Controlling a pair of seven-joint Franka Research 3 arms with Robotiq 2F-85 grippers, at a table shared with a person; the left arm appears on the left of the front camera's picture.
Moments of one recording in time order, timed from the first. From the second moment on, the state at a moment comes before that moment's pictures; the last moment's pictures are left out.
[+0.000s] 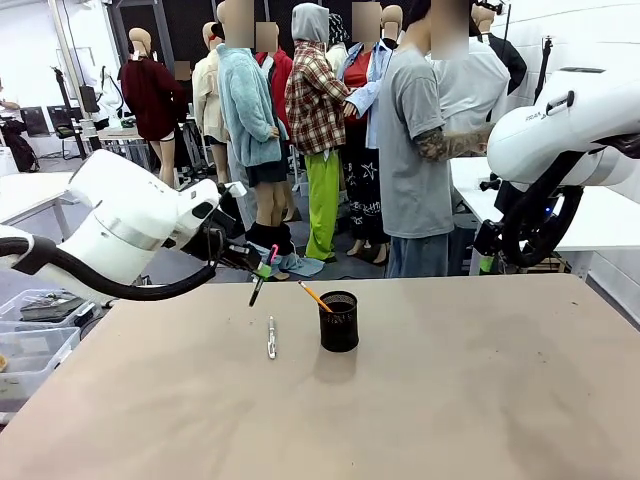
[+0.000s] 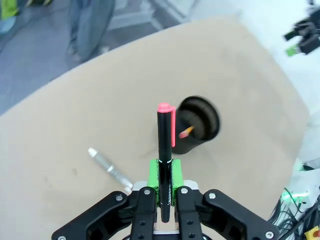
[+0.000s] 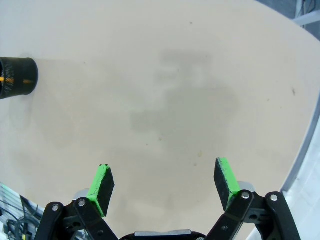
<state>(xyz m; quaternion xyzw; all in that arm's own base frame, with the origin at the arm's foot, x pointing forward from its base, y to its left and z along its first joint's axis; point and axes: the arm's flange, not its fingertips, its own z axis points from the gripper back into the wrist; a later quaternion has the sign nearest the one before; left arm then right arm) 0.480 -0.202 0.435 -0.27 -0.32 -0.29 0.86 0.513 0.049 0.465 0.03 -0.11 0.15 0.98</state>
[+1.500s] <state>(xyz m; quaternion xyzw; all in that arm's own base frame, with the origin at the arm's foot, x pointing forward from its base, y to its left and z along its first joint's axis) 0.466 -0.288 0.420 -0.36 -0.45 -0.35 0.74 0.513 0.049 0.465 0.03 -0.11 0.15 0.98</state>
